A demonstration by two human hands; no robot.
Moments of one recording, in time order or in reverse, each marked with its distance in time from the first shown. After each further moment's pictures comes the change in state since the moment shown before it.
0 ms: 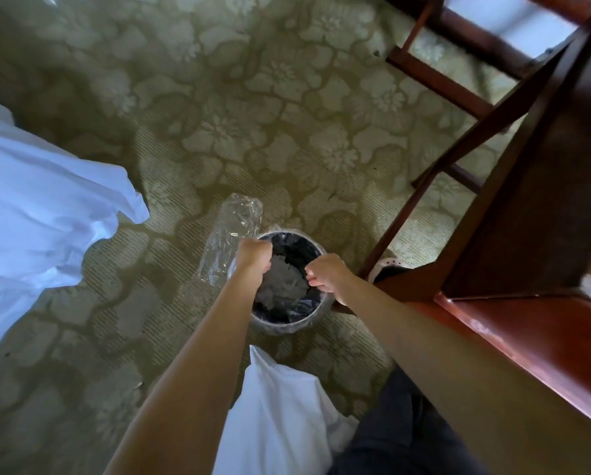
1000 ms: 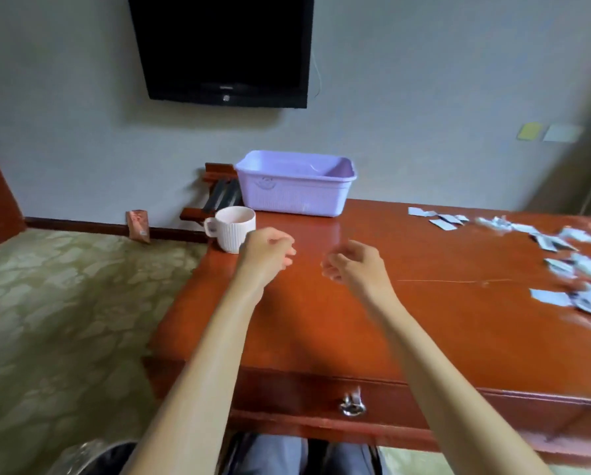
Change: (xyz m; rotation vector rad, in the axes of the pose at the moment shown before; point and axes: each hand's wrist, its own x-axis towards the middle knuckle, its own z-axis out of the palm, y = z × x) left_hand -0.472 0.104 0.193 0.157 -0.509 1.168; right_hand -0.385 0.158 -0.309 0.515 1.001 -0.766
